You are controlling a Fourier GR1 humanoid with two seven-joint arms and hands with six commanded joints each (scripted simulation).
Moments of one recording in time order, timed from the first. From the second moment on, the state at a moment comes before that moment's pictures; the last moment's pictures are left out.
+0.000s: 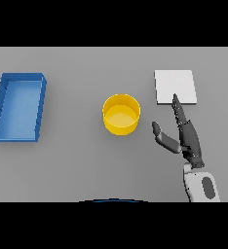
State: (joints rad) left arm -1.42 0.62 -0.53 0.00 0.01 0.14 0.18; right arm 0.04 -0.05 0.13 -1.65 0.21 -0.02 -0.15
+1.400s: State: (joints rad) left arm -0.60 0.92 -0.65 -1.12 0.49 0.20 0.48; right arm 0.03 -0.06 0.14 -1.64 0.23 -0.02 -0.17
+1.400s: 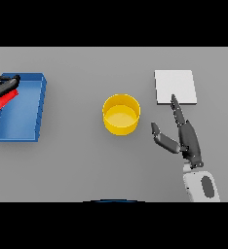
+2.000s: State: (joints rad) left arm -0.63 0.88 -0.65 -1.05 0.41 0.29 0.38; right arm 0.01 -0.11 0.19 -1.66 0.33 -0.01 -0.13
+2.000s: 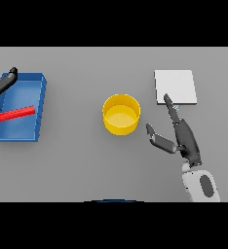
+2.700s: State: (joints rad) left arm -0.62 0.87 -0.64 -1.08 0.44 0.29 0.36; right arm -0.46 -0.43 0.54 -1.47 0.79 0.32 -0.18
